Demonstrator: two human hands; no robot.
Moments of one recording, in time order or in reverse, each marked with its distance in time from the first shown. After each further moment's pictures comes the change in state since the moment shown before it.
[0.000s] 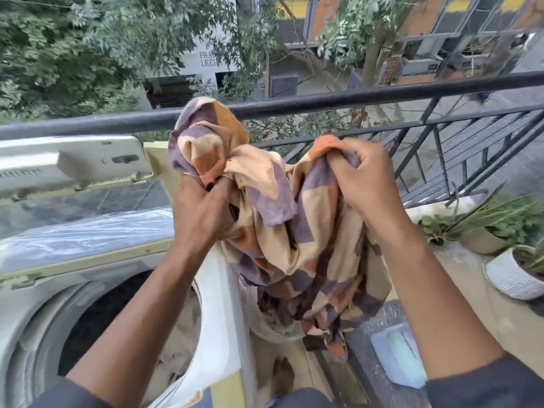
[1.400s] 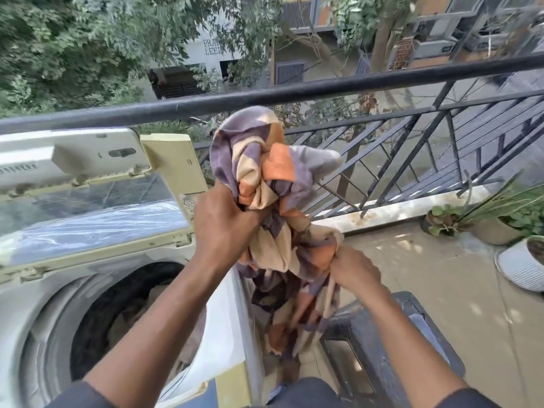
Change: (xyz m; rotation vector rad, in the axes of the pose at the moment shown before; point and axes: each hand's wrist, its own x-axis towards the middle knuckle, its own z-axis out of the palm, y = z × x) left_hand -0.022 -0.016 0.026 0.295 -0.007 0.289; right_hand -0.108 0.120 0.057 -0.583 -0.634 0.635
